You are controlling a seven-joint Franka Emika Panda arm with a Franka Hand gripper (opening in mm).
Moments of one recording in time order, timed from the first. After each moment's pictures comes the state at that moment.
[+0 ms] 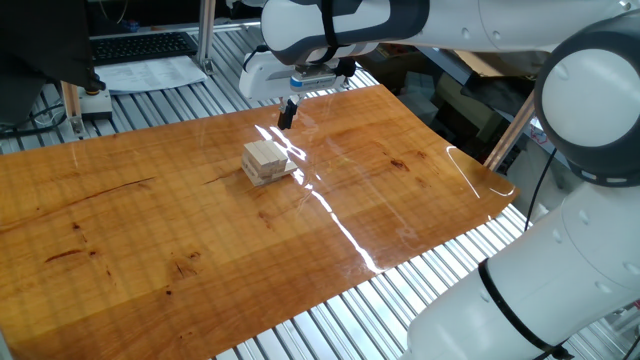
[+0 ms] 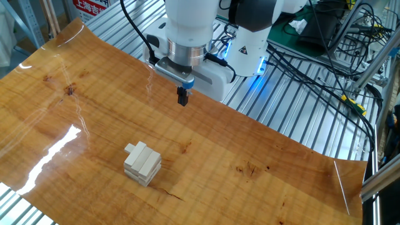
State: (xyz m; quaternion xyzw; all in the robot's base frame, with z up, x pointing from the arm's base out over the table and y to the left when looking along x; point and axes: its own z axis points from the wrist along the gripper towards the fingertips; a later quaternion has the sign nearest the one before) arm 0.499 0.000 0.299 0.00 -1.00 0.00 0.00
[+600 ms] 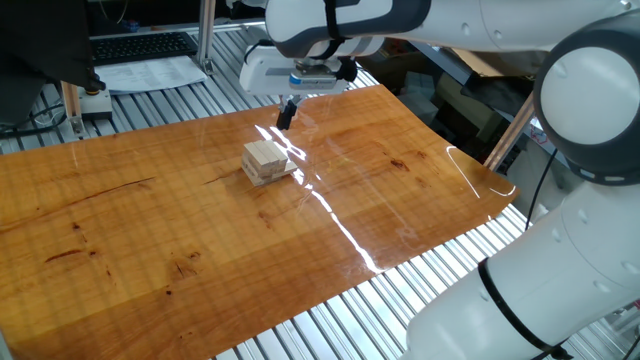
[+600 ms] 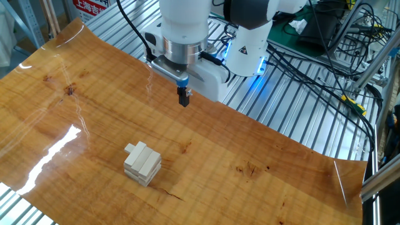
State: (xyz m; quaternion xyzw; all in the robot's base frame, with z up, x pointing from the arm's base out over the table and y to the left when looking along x) arm 0.499 0.000 0.298 -0.07 -1.00 -0.04 0.00
